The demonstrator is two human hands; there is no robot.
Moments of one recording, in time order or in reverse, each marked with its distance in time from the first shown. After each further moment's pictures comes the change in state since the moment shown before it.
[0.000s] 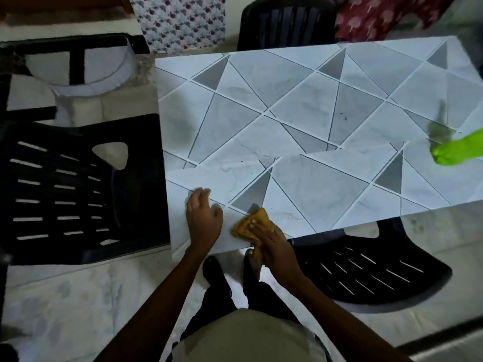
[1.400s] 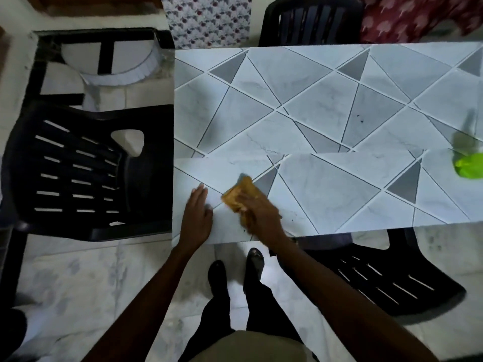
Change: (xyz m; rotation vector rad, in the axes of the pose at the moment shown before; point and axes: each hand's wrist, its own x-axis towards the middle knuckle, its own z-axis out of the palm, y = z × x) left_hand -0.026 -0.030 -0.013 -0.022 -0.168 -0.011; right_hand 0.086 -0.029 -0.012 -0.049 -0.122 0.057
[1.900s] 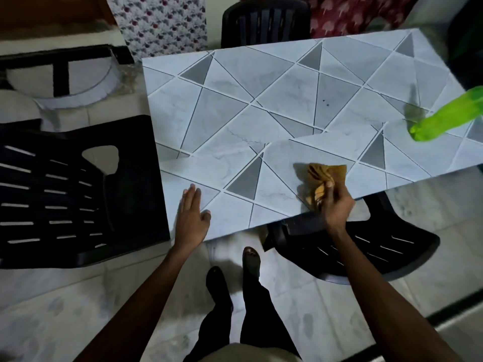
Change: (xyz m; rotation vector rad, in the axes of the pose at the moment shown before) left_hand -0.007 -0.016 -0.003 0.120 -0.074 0.139; right_hand -0.085 0.092 -0.070 0.110 0.845 0.509
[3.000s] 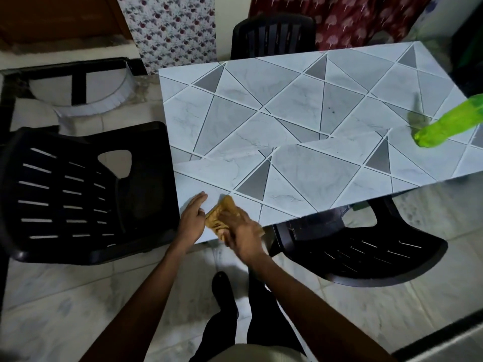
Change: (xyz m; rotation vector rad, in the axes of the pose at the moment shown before) left_hand -0.001 -0.015 -0.025 -0.295 -0.007 -0.087; right_hand -0.161 -0.084 0.118 -0.213 -0.667 -0.622
